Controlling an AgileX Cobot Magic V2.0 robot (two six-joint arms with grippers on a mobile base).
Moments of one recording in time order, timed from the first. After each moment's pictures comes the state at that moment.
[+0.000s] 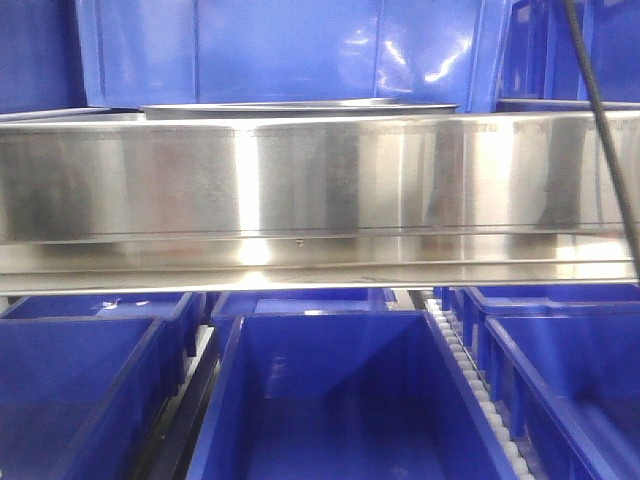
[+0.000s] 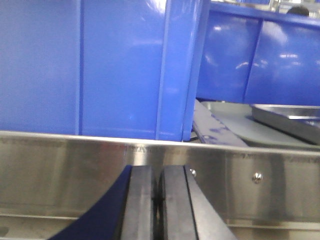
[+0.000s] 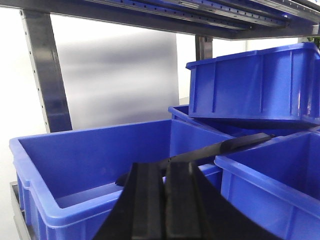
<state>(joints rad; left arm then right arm) -0.02 0.01 0.00 0.15 0.06 -0.20 0.72 1.46 -1.40 -0.78 -0.15 0.88</state>
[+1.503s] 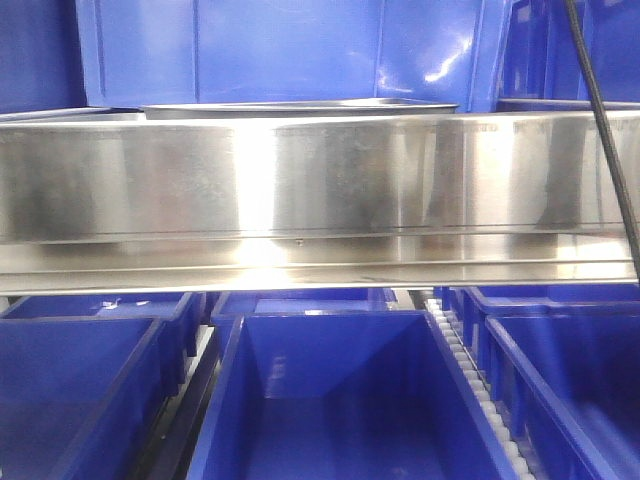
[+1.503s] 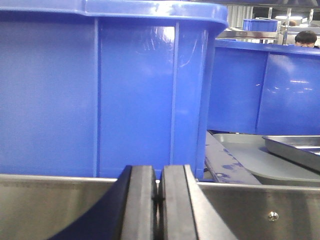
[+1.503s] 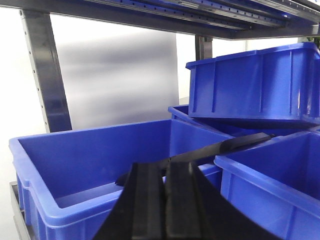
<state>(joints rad) 0.03 0.01 0.00 0.15 -0.06 -0.15 0.72 1.46 -1.40 -0.78 -0.15 0.88</state>
